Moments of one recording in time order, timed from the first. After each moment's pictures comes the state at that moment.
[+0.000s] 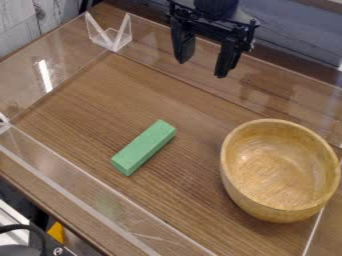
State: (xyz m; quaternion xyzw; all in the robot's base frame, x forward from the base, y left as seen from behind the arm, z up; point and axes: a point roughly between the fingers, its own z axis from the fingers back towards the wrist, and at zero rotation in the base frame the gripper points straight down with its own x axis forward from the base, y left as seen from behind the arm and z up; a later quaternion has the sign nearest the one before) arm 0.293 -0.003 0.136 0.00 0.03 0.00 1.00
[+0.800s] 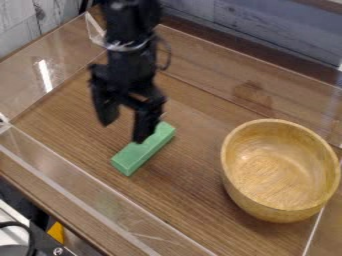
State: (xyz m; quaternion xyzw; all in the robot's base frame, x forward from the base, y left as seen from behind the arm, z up) arm 0.203 0.058 0.078 0.01 0.04 0.01 1.00
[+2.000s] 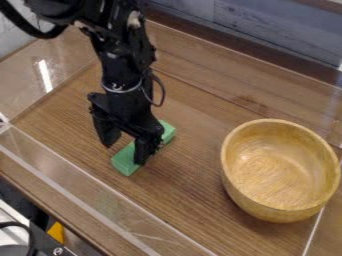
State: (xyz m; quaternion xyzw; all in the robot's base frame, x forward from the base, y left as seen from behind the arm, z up) arm 0.211 0.046 0.040 0.02 -0.01 0.00 1.00
